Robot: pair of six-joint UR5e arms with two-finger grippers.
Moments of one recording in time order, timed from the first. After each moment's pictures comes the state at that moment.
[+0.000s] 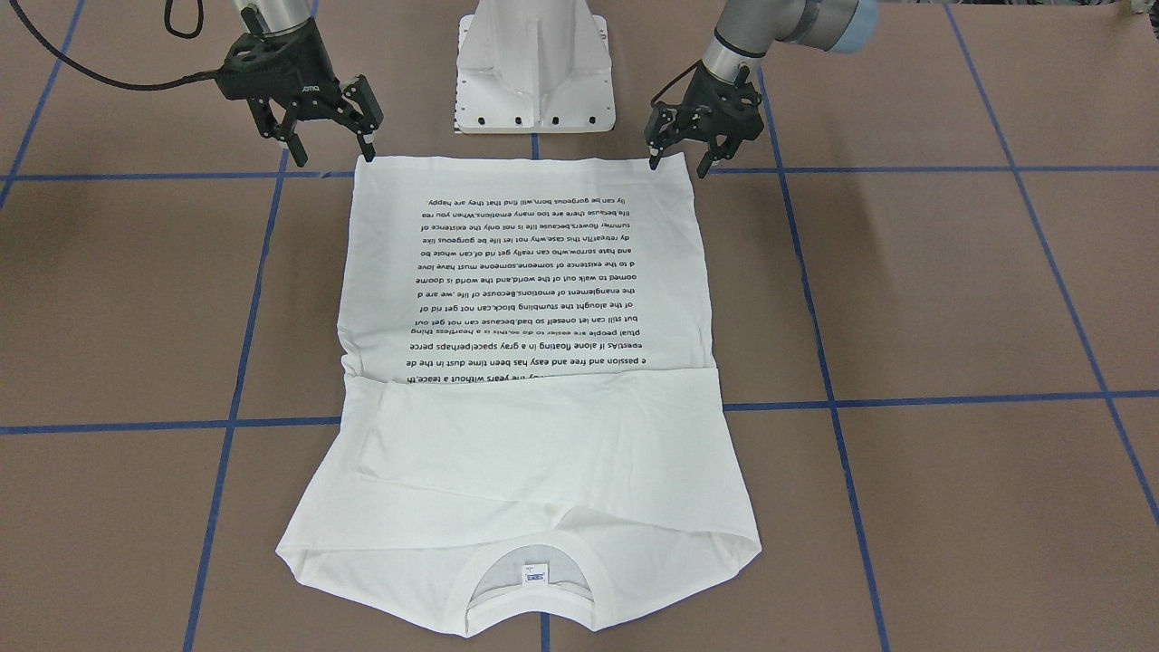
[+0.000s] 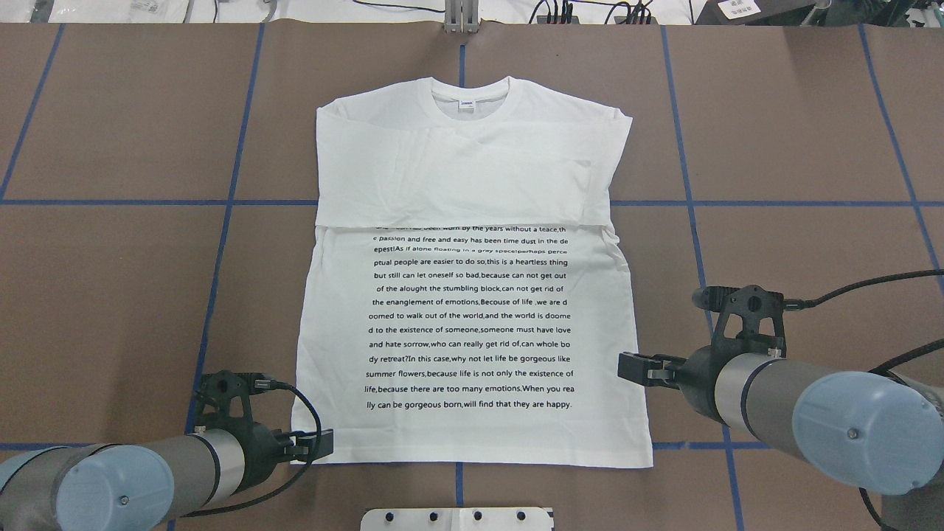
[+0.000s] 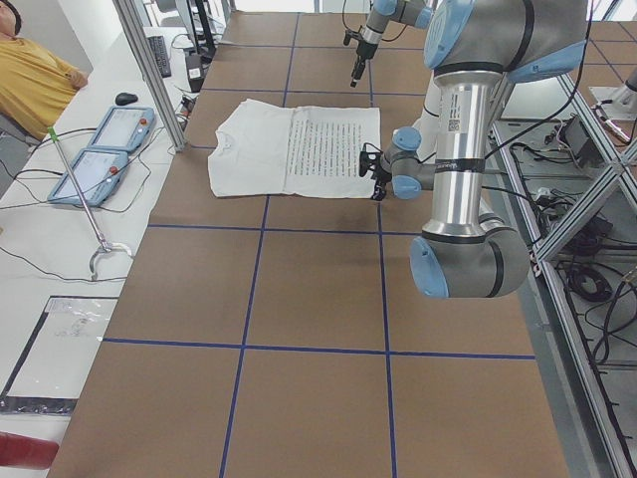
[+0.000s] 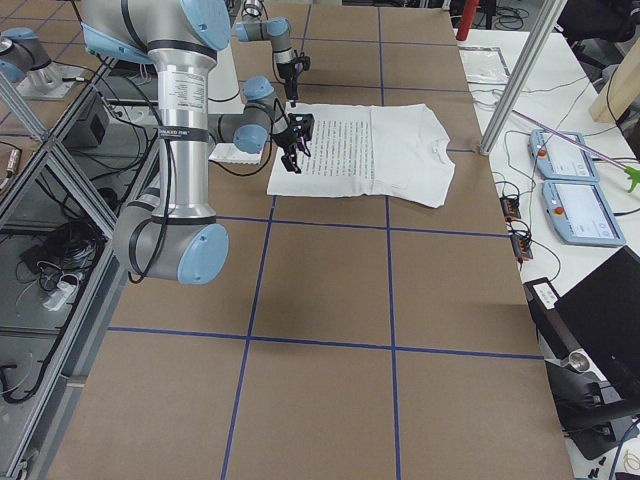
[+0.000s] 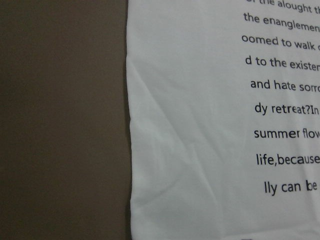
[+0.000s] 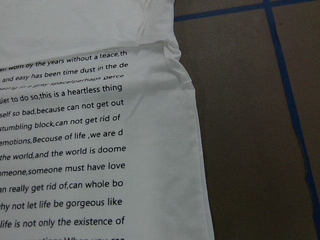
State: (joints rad) left arm -0.10 -1.61 -2.01 -2.16 -1.44 -1.50; right arm 0.25 -1.60 2.31 -1.35 1.43 1.48
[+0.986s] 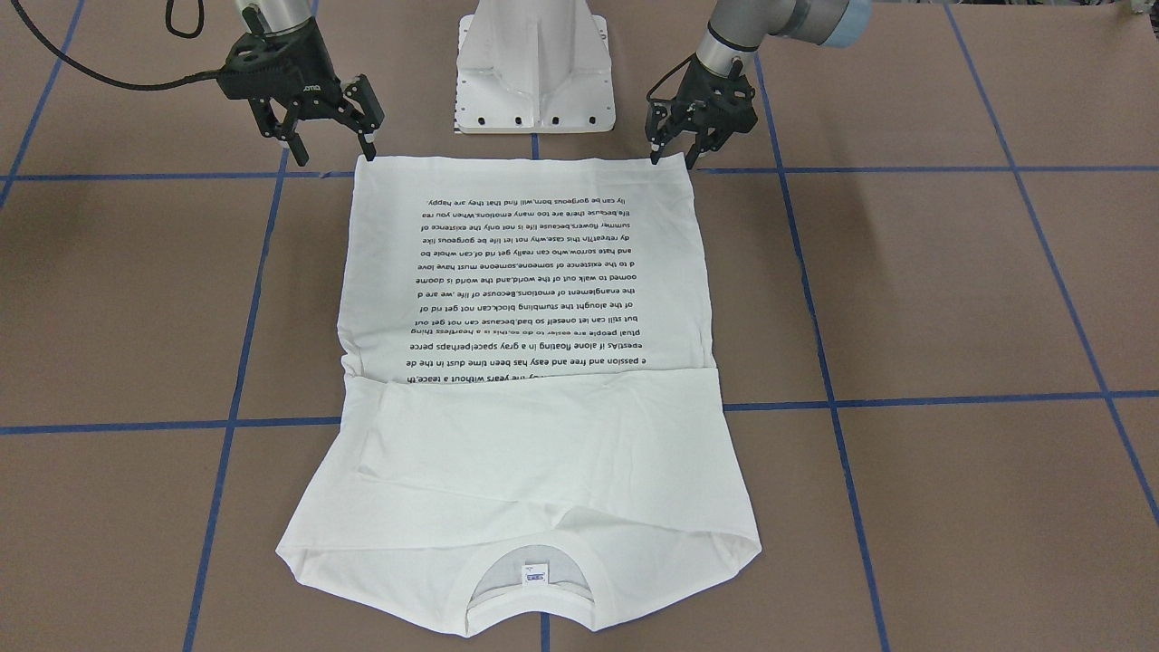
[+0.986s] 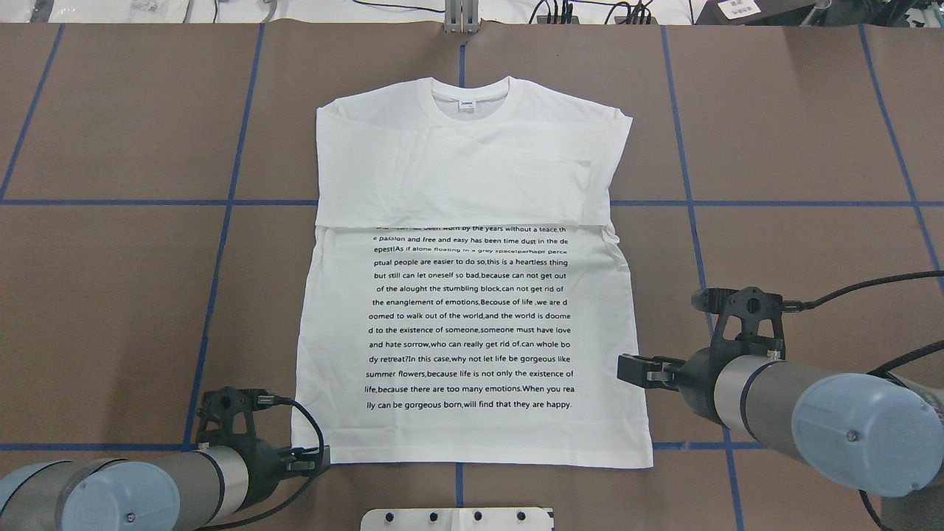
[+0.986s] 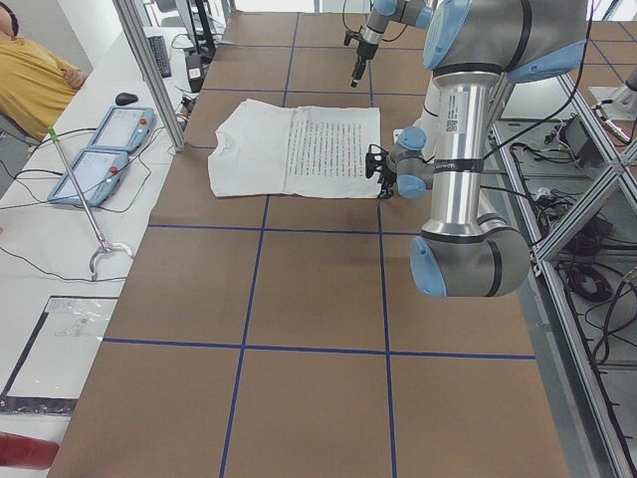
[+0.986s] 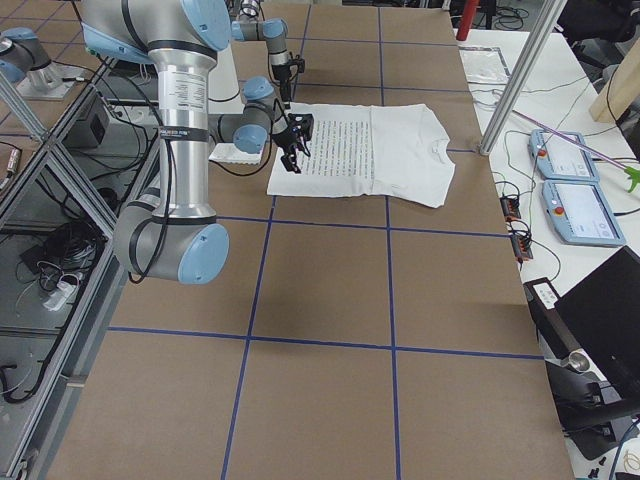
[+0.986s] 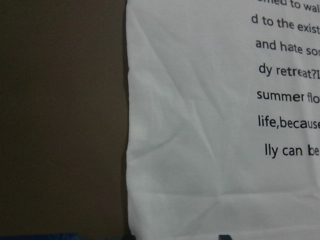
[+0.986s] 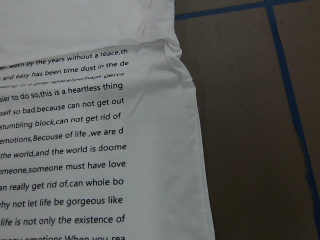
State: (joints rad) left arm -0.07 -1.61 -2.01 -2.14 -1.44 -1.55; right arm 0.25 -1.60 2.31 -1.35 1.43 1.48
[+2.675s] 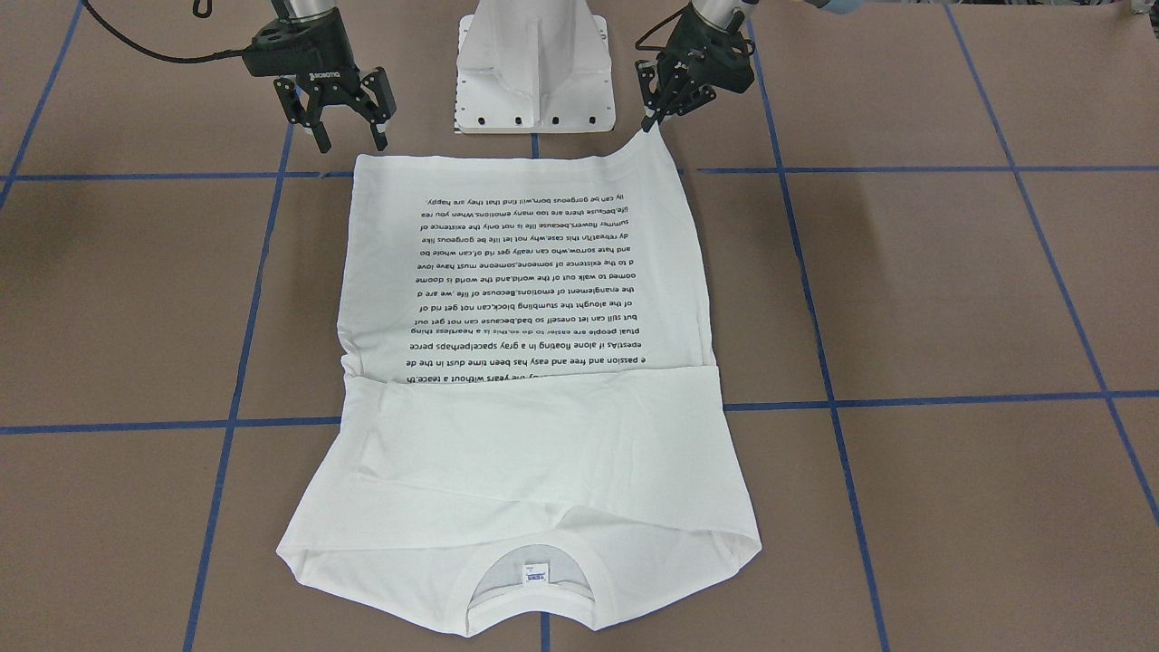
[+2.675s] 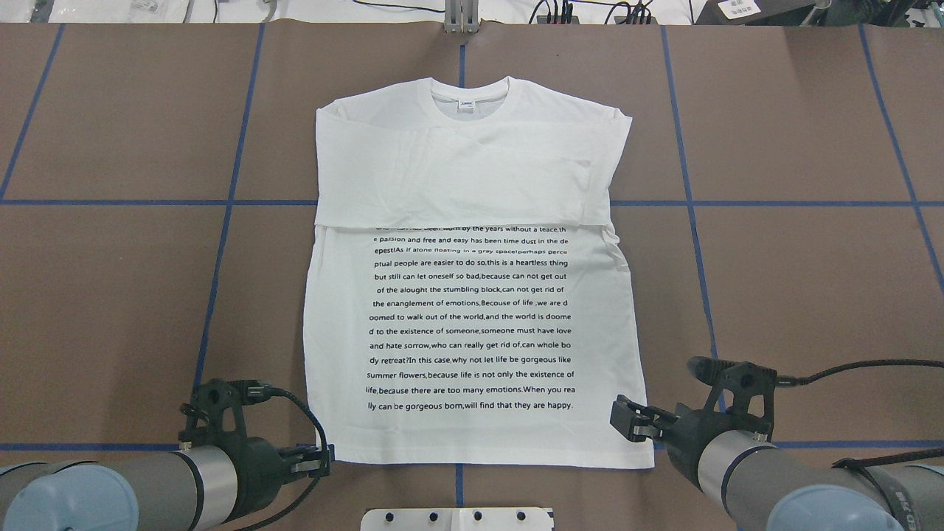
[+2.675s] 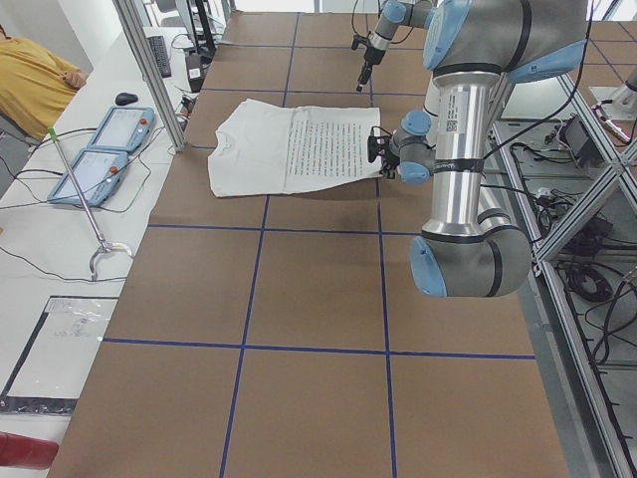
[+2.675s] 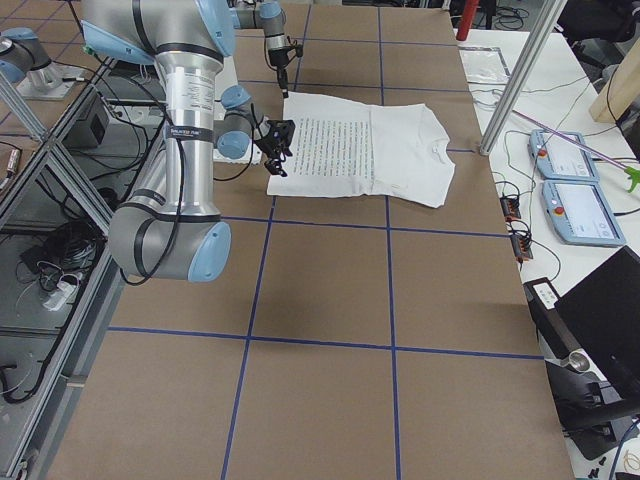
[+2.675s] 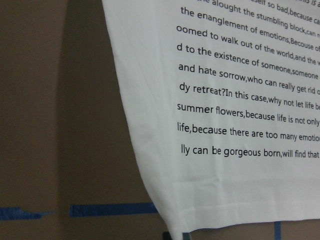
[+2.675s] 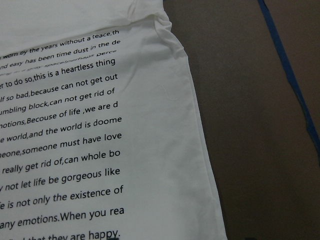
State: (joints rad) left arm -0.07 -1.62 -2.17 -2.13 -1.44 -1.58; right arm 0.02 -1.65 2.28 -1.32 1.15 1.70
